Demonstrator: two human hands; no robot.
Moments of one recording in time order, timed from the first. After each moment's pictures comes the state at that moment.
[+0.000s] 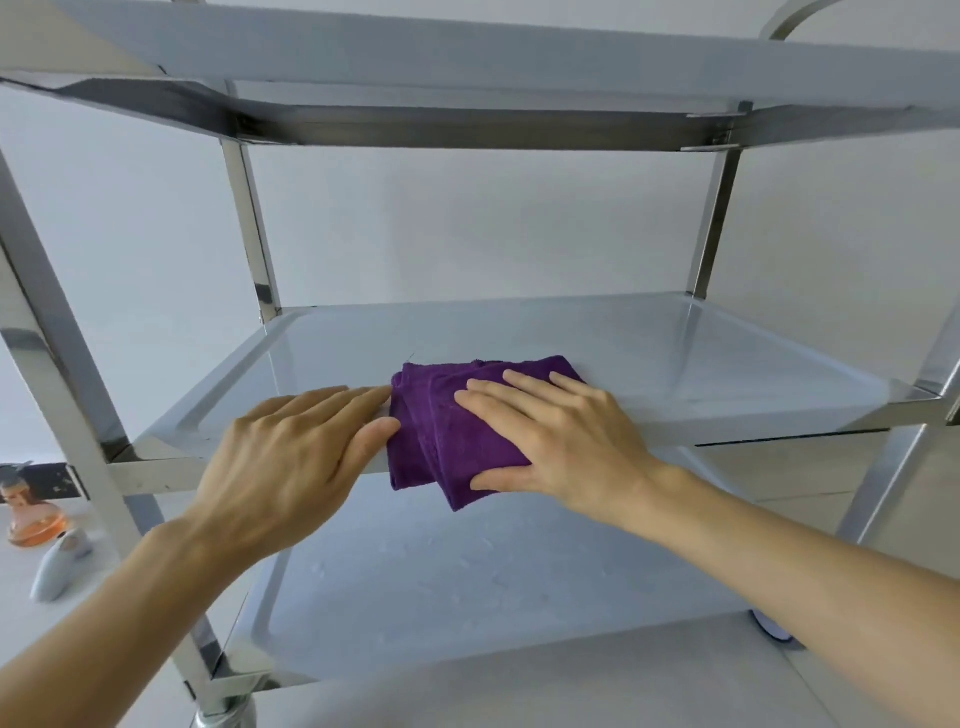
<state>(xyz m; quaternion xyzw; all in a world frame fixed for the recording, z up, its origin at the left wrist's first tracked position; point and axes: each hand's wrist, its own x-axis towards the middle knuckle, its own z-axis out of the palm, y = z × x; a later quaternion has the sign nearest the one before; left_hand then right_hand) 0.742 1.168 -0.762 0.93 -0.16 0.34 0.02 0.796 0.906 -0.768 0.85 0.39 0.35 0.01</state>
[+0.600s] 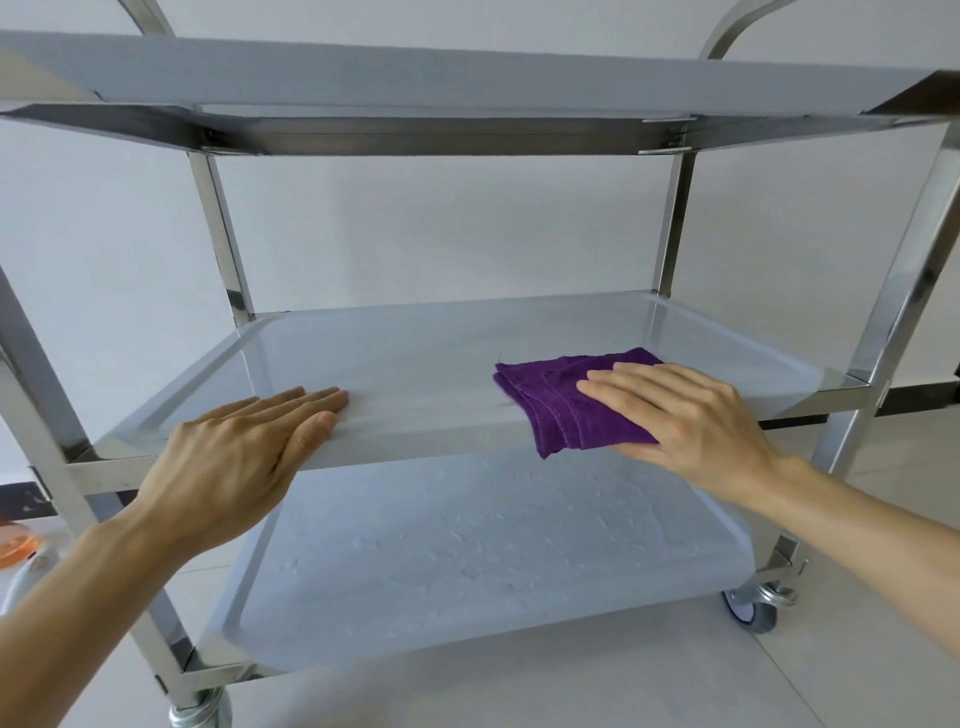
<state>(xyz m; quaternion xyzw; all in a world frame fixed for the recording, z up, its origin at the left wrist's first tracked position) 0.749 1.185 -0.762 0.93 -0.14 0.33 0.03 0.818 0.766 -0.775 0.82 0.36 0.43 0.08</state>
